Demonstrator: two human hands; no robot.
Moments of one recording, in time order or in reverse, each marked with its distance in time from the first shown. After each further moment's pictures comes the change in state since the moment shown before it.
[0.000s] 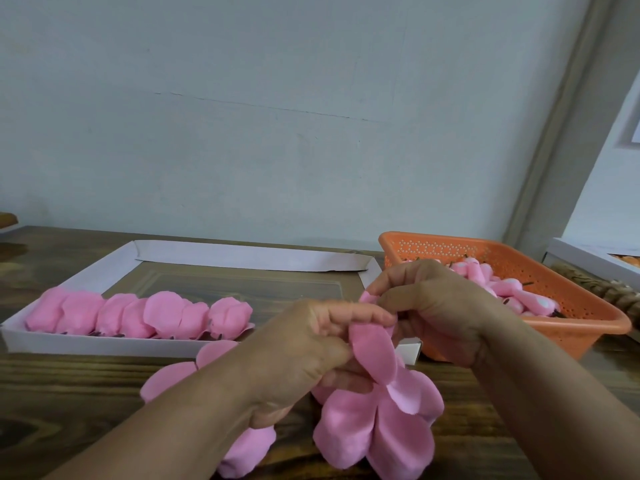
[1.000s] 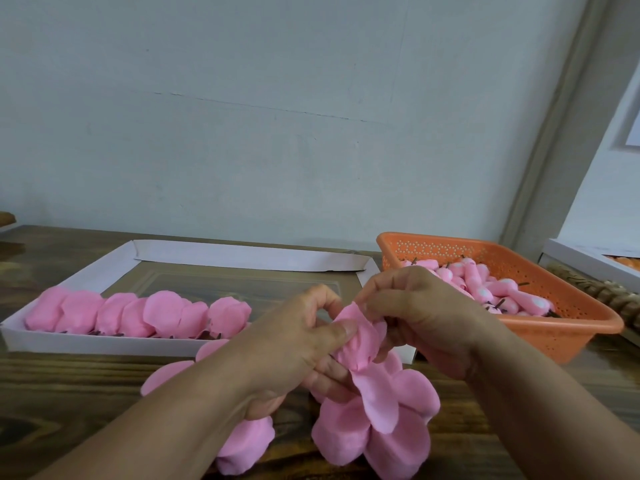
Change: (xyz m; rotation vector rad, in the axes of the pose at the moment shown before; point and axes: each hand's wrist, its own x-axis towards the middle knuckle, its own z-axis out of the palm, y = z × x) left_hand 0.001 0.001 -0.007 0.090 0.100 -0.088; right_hand -0.009 0.001 0.011 -0.057 -0.084 -0.086
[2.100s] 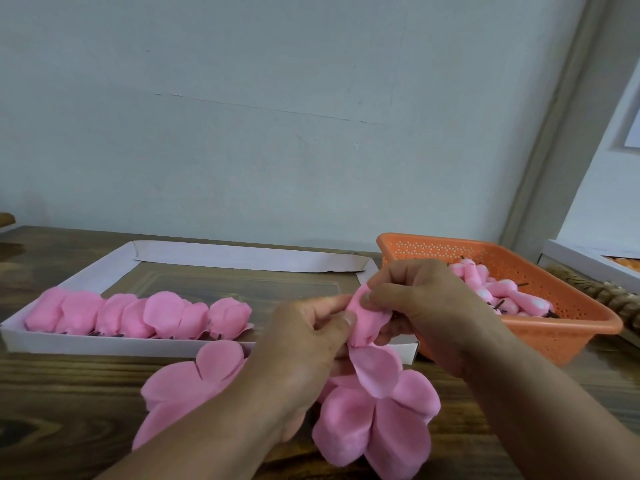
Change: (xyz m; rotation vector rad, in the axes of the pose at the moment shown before) left_hand -0.001 -0.005 0.024 -0.130 0.249 0.173; right_hand 0.002 0.000 0.000 -0.080 0.220 -0.078
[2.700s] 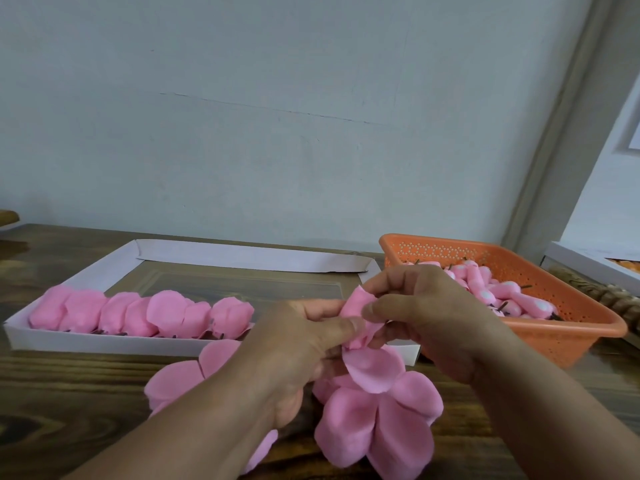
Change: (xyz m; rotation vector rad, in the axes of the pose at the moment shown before) left_hand 0.004 0.006 -0.008 -0.133 -0.028 -0.155; right_hand -0.004 0.000 0.001 0.067 -0.110 0.022
